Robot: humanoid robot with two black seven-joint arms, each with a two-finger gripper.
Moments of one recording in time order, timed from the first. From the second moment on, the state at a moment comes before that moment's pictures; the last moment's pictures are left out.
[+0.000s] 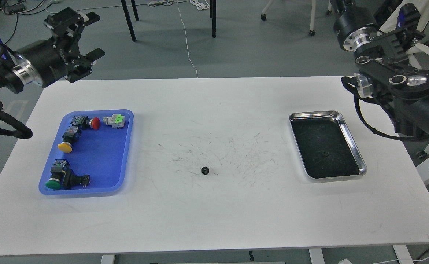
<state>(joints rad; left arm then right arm) -0.95 0.80 -0.46 -1.14 0.46 -0.36 -0.24 1.23 -0.33 0.05 0.52 -0.22 -0.26 0.49</state>
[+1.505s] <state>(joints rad) -1.20 0.38 0.12 -1.23 1.33 -0.09 -0.24 1.25 -0.40 0.04 0.52 -0.19 -0.26 0.49</state>
